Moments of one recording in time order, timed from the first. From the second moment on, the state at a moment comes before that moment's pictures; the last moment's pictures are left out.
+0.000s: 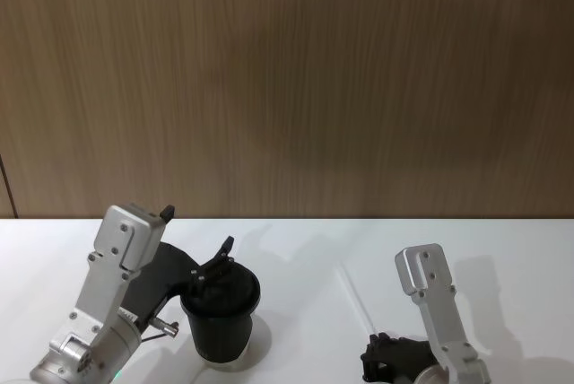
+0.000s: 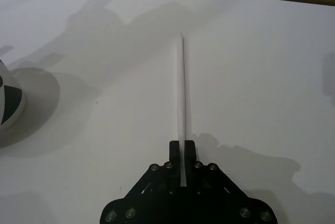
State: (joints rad) left arm -0.24 0.38 0.45 -1.63 -0.20 0.01 -0.01; right arm 0.10 0.13 -0.29 -1.71 0.14 0.74 -0.07
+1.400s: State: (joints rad) left arm -0.24 0.38 0.45 -1.64 -0.21 0.02 -0.02; right arm 0.08 0.15 -0.24 -1.80 0.17 0.41 0.07
